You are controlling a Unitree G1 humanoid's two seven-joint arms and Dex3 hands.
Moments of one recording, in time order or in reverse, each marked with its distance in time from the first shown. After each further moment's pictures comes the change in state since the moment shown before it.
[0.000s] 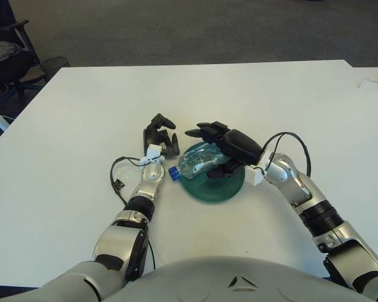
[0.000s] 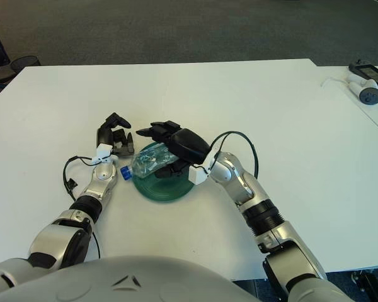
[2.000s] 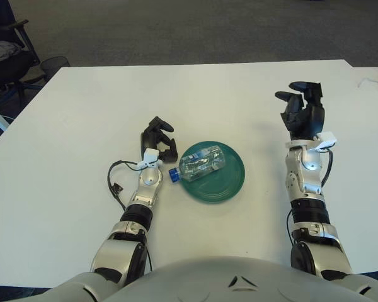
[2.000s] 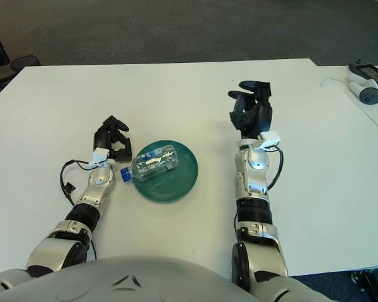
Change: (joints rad) left arm 0.092 -0.007 -0.004 -0.170 0.005 0.056 -0.036; right arm -0.021 0.320 -0.624 0.216 0.683 0.104 -0.311
